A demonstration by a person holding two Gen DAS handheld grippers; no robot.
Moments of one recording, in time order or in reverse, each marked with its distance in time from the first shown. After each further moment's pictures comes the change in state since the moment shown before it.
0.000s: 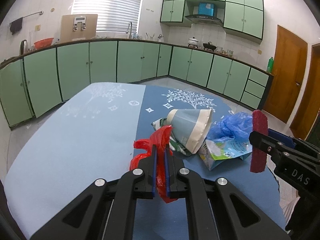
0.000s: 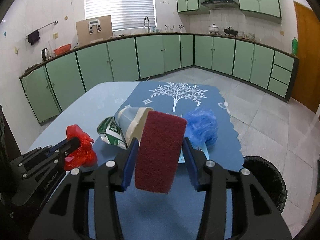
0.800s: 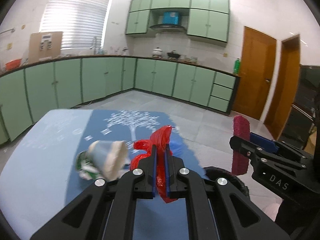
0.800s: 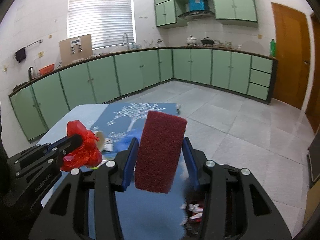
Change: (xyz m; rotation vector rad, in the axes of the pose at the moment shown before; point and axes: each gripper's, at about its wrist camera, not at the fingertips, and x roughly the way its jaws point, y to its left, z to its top) left arm -0.019 -0.129 0.040 0.114 -0.083 -0.224; right arm -0.063 -0.106 0.008 0.071 -0.107 -0.124
